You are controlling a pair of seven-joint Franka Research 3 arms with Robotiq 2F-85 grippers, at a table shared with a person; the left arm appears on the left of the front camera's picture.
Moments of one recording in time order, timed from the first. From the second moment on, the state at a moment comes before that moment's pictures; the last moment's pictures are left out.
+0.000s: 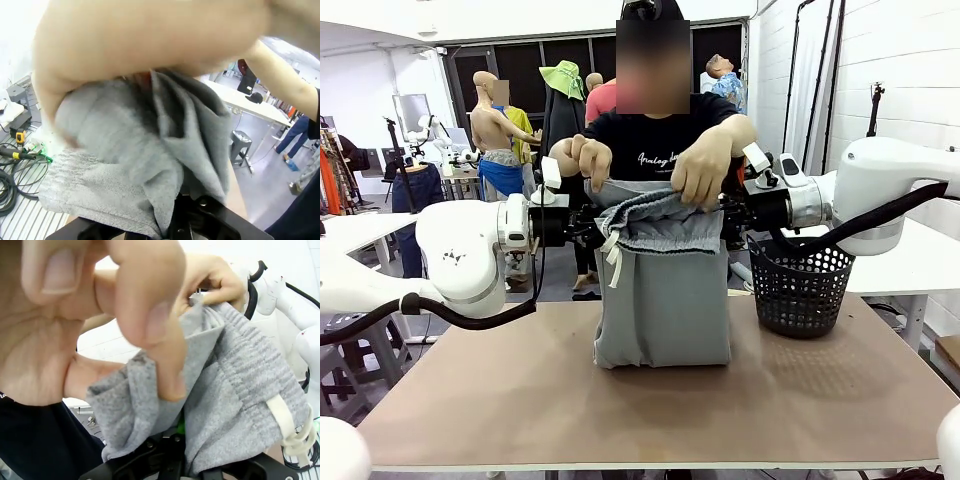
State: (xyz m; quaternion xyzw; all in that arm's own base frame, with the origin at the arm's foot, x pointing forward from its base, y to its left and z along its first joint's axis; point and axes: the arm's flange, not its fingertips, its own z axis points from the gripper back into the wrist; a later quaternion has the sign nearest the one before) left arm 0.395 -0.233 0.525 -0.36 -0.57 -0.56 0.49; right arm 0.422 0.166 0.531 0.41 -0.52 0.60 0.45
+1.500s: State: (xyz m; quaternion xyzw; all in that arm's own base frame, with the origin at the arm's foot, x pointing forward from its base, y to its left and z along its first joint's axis) left arm 0.395 -0.233 0.525 -0.36 -0.57 -0.56 0.49; right arm 0.422 0.166 0.531 0.41 -0.52 0.60 0.45
